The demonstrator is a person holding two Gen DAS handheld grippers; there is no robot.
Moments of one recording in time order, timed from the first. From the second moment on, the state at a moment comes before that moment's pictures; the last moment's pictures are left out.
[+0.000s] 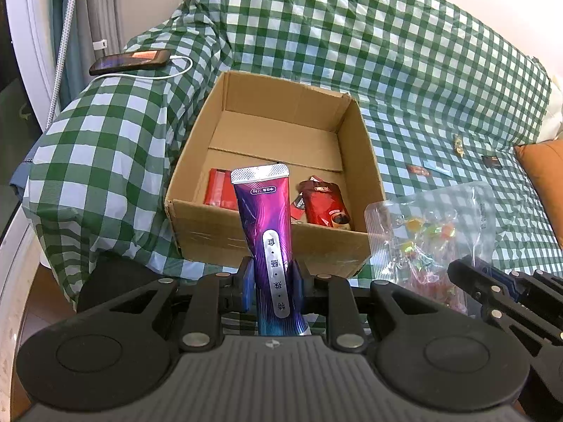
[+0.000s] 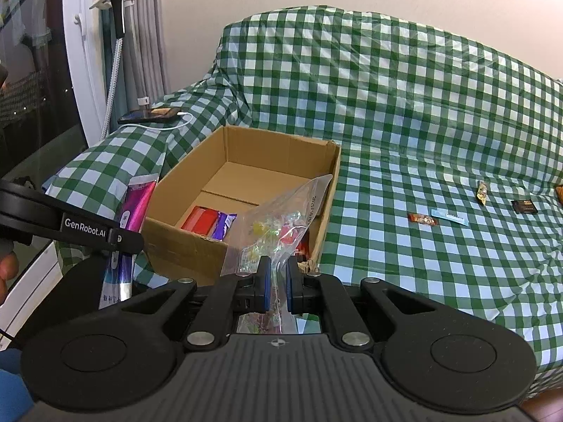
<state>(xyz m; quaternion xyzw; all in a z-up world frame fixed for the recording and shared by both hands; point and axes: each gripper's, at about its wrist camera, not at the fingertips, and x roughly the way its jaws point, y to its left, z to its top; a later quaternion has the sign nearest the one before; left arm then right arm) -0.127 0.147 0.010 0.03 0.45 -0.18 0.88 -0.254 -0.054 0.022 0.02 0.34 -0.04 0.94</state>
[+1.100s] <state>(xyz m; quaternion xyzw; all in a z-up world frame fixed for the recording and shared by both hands) 0.008 0.119 -0.014 0.01 0.46 -0.15 0.88 -0.117 -0.069 0.006 0.03 0.35 -0.05 0.94</state>
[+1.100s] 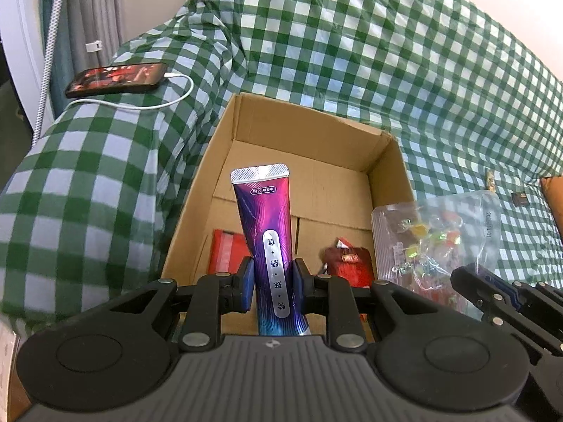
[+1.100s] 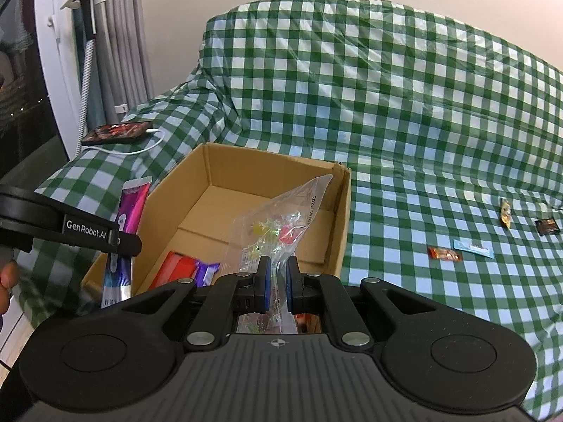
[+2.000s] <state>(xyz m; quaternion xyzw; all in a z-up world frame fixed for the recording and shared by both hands) 0.126 0.078 -0.075 0.06 0.46 -0.10 0.88 0.009 -0.098 -0.065 0.05 0.35 -0.06 0.93</state>
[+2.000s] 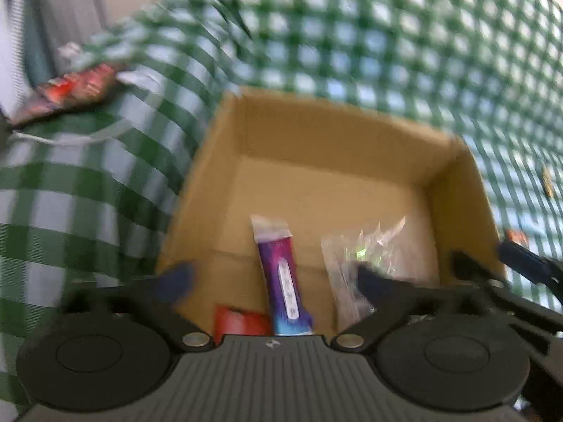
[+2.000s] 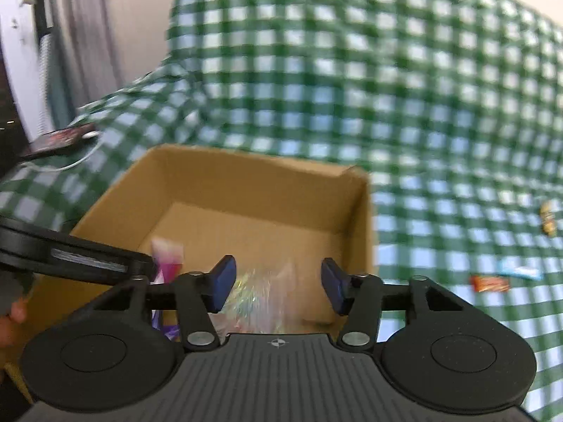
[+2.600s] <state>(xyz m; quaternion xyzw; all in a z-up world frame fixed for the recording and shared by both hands) -0.031 0.127 -0.043 0.10 0.47 -0.07 0.87 -0.142 -0.050 -0.011 0.02 0.39 -0.04 0.92</state>
